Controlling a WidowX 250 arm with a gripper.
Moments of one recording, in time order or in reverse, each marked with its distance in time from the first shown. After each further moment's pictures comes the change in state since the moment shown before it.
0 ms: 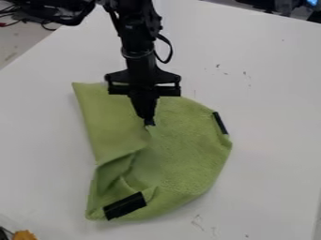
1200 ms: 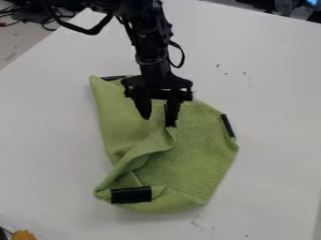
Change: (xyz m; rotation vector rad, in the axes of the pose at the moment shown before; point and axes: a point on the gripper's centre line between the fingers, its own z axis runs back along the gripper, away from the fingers) arm 0.009 -0.016 -0.017 -0.044 0.008 -0.095
